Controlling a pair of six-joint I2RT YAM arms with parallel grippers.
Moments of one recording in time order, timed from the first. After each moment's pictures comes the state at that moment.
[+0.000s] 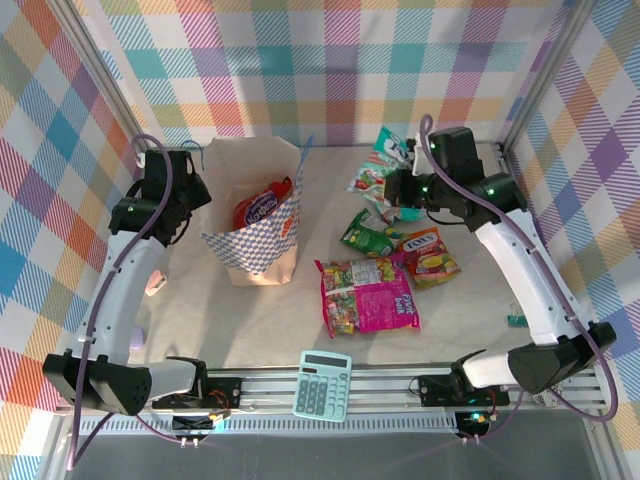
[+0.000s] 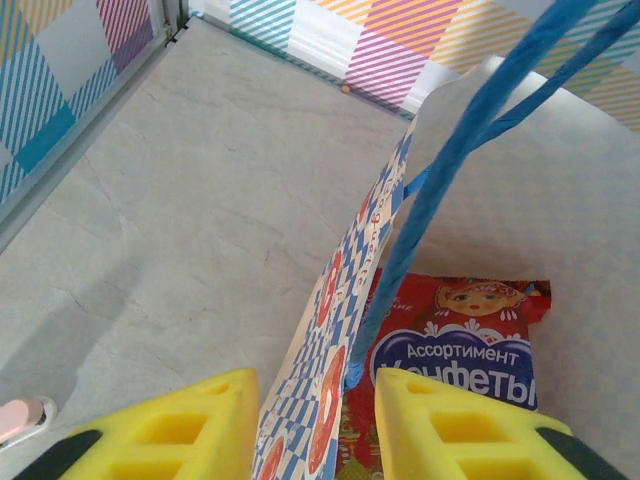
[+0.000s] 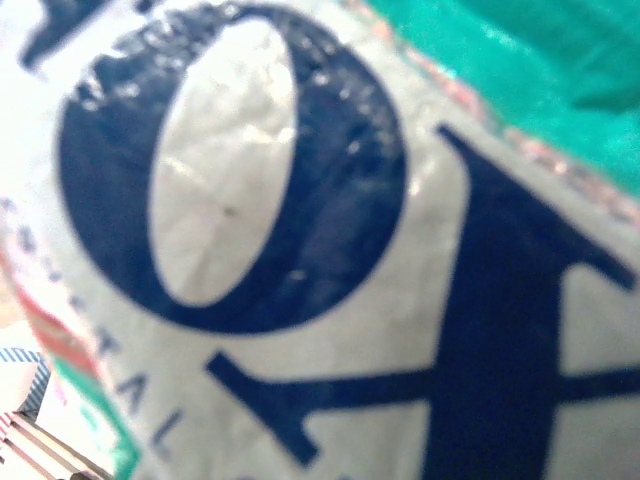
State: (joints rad) left arm -0.16 1.25 1.43 -0.86 -0.29 -0.53; right arm 0.44 1.38 1.67 -0.98 -0.23 0.41
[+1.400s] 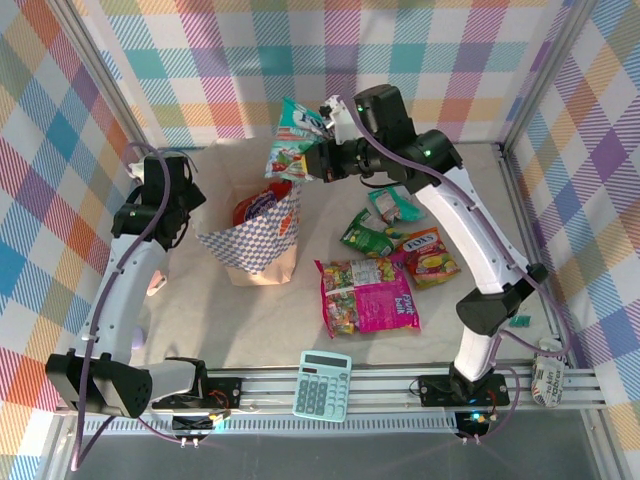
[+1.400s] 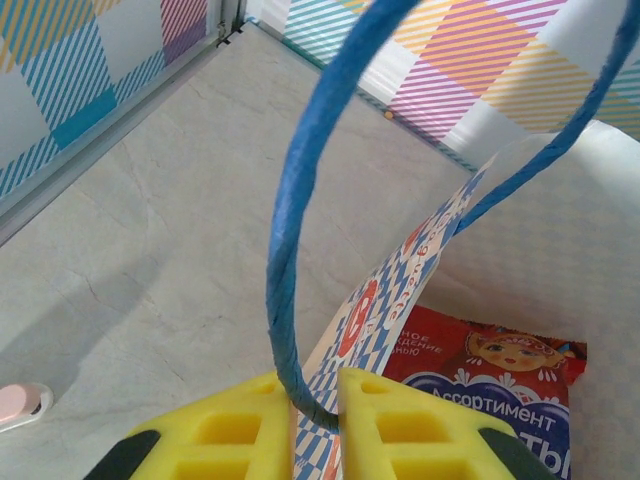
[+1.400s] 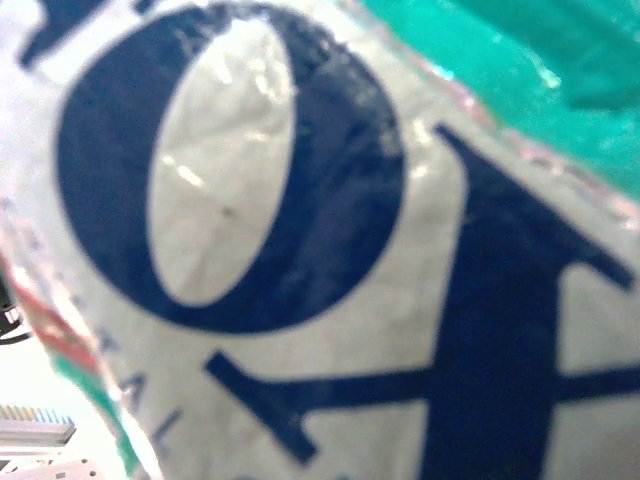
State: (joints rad) left arm -0.11 1.23 1.33 -0.78 -0.33 -0.63; right arm 0.69 1.82 2.30 -1.02 -0.42 0.33
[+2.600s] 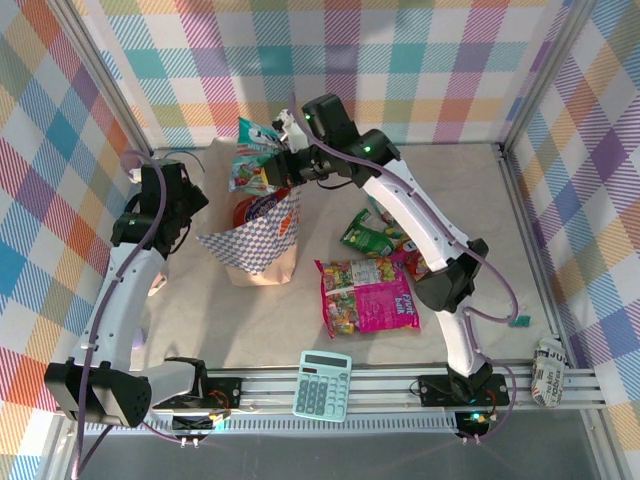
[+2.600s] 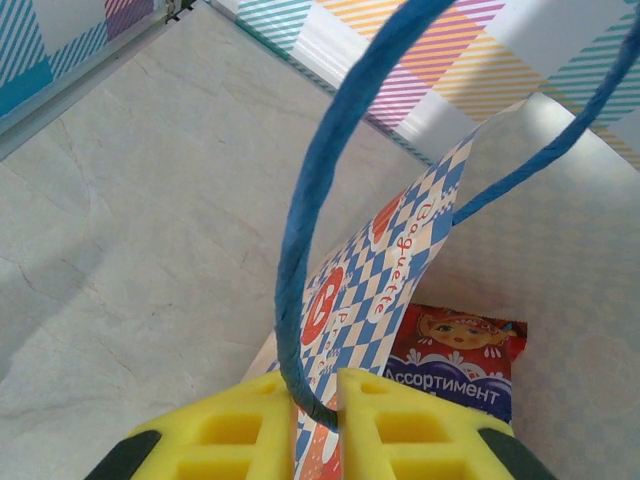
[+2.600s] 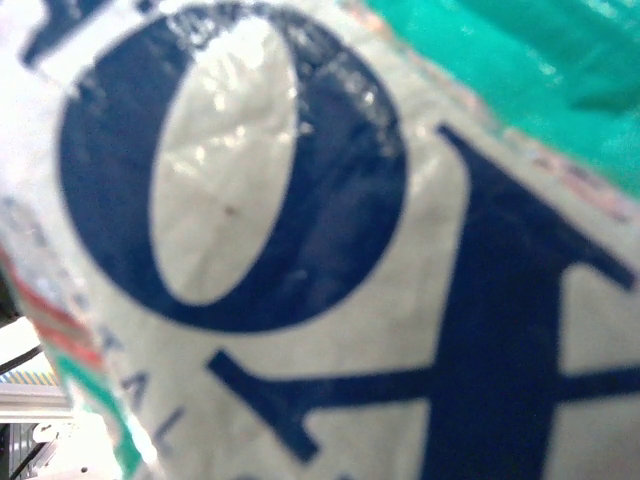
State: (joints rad) left arm -0.10 1.19 1.27 -0.71 -0.23 -0.66; right arm 0.75 2.11 2.50 -1.01 -0.51 0.34
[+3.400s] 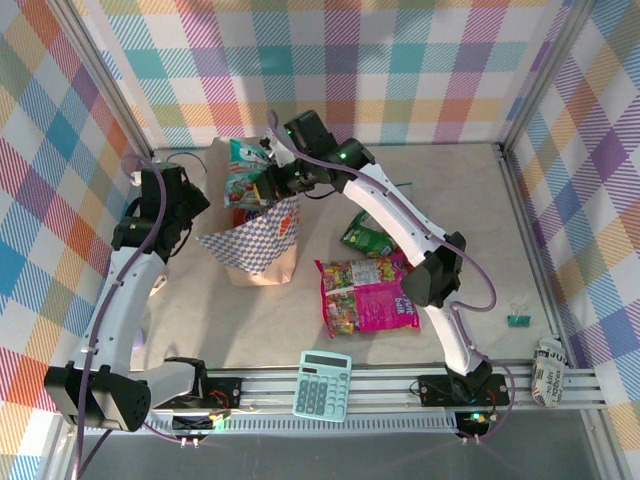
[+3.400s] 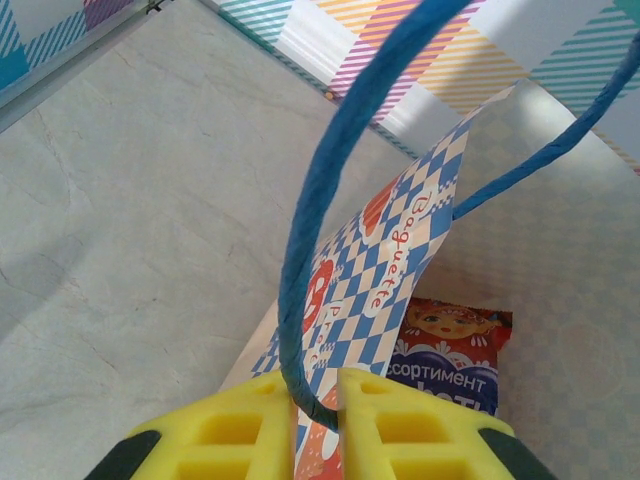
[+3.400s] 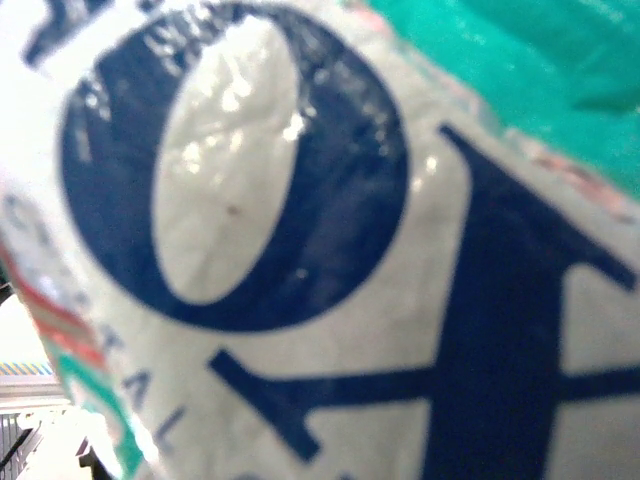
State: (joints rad) left arm -0.10 1.17 1.23 -0.68 -0.20 -0.66; right arm 0.78 2.22 2.50 -1.00 -0.51 0.34
